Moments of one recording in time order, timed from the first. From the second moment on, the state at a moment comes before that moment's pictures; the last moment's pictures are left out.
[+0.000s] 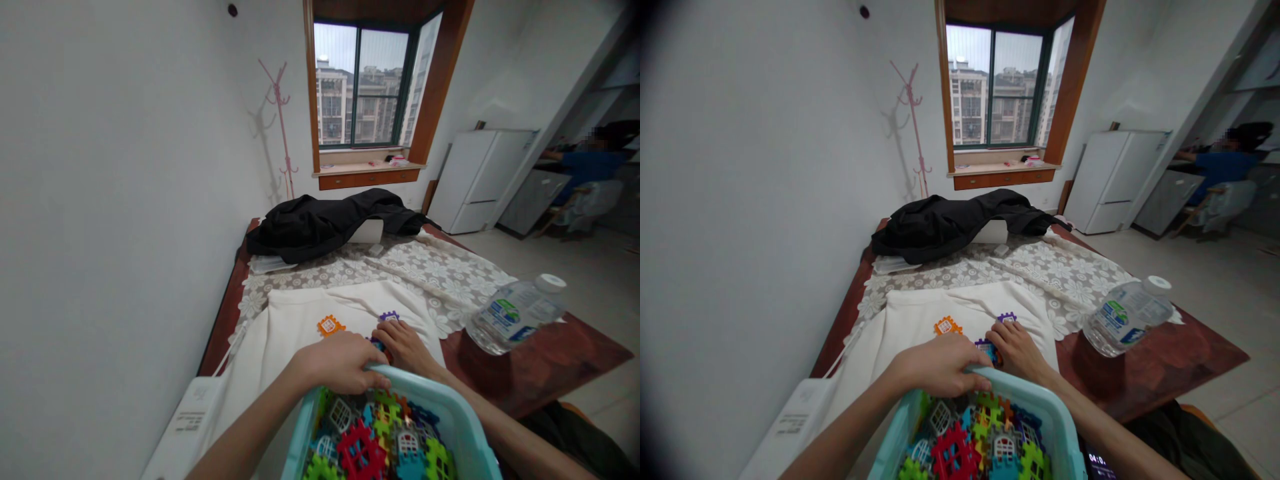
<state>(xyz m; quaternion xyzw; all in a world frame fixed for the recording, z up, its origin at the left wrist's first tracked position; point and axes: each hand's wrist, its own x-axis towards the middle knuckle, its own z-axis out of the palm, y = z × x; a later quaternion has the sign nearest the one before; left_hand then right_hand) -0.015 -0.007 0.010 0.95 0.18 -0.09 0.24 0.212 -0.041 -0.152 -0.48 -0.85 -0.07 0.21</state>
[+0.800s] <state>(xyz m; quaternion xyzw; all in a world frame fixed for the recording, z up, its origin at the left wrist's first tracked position) -0.015 -0.007 0.008 0.95 0.18 -0.08 0.24 0.233 -0.033 -0.147 -0.58 -0.77 -0.03 0.24</state>
